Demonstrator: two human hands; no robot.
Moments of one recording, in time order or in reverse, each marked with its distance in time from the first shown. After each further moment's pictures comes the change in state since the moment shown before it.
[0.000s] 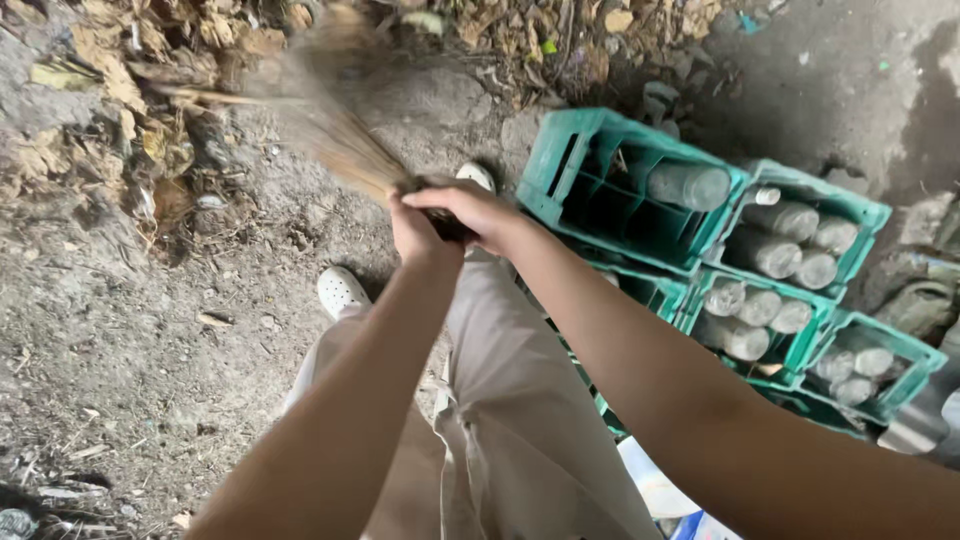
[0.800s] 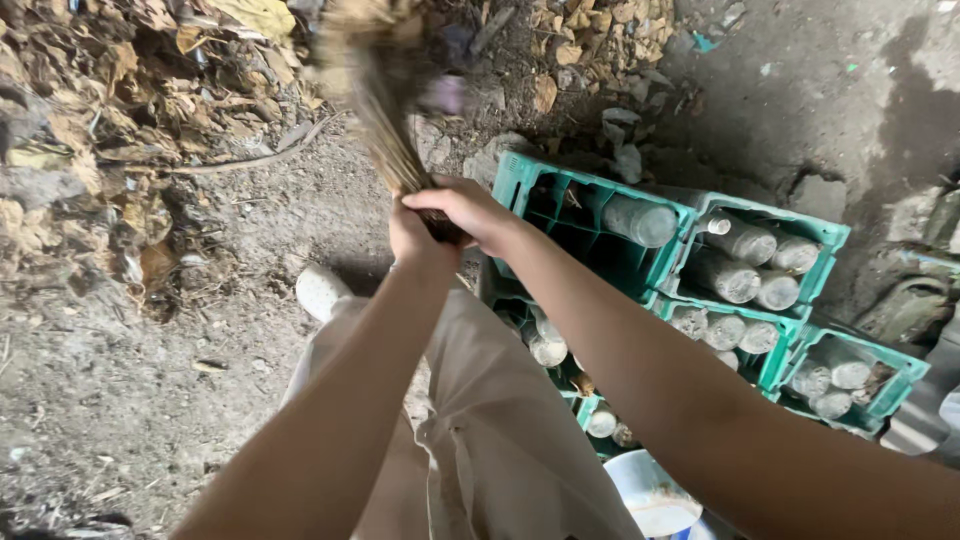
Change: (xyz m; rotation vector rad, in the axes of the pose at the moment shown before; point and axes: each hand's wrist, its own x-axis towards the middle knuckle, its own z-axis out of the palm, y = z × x) left_hand 0.025 -0.050 0.103 0.137 0.003 -0.094; right_hand -0.007 -0.066 -0.098 -0.027 0.181 0.052
